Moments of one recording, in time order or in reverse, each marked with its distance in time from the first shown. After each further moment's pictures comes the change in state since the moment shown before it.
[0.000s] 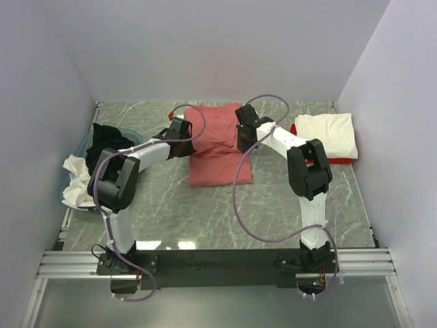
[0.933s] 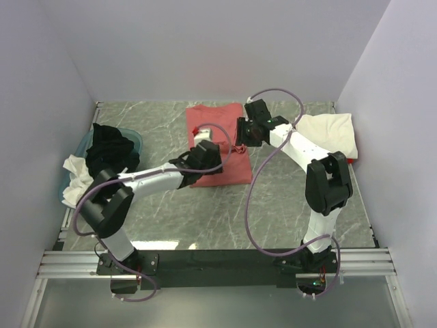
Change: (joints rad) left arm -0.329 -0.249 -0.187 0.103 -0.223 -0.085; right arm -0.005 -0.249 -0.111 0.031 -0.129 -0.016
